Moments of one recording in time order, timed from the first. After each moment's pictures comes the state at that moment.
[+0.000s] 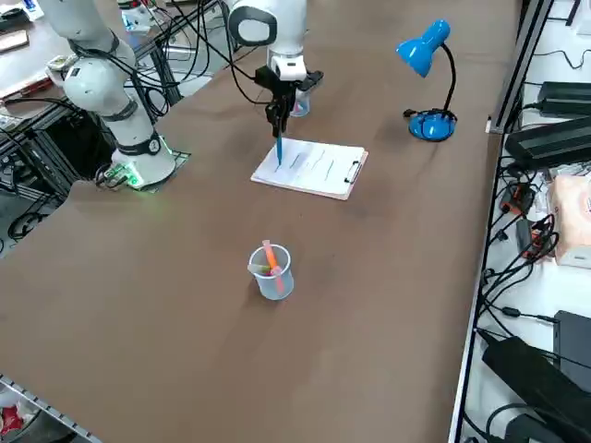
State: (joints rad) arm 0.37 0.03 0.04 -2.38 -0.07 2.23 0.54
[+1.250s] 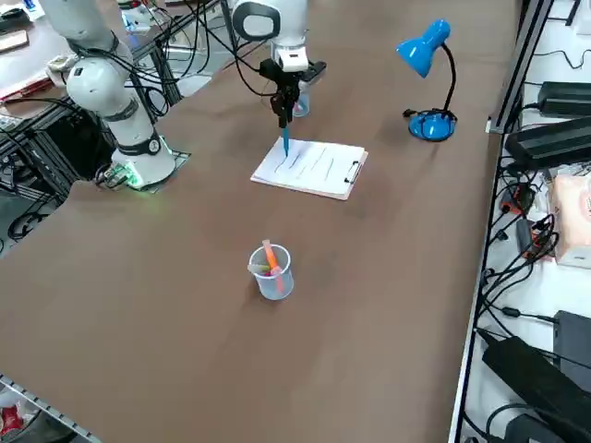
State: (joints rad) arm 0.46 0.06 0.05 -2.36 -0.03 2.27 0.61
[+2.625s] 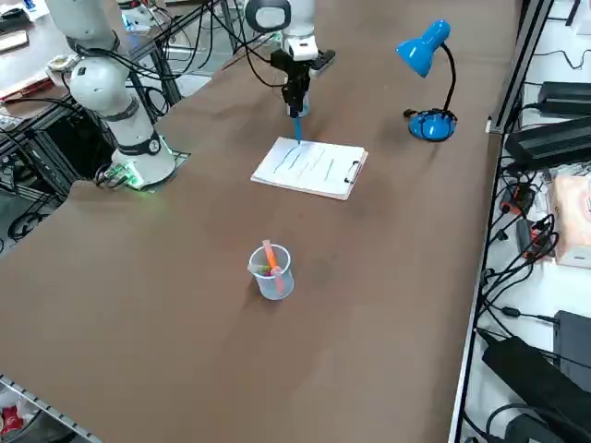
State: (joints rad) arm 0.53 0.12 0.05 -2.24 -0.02 2.24 0.68
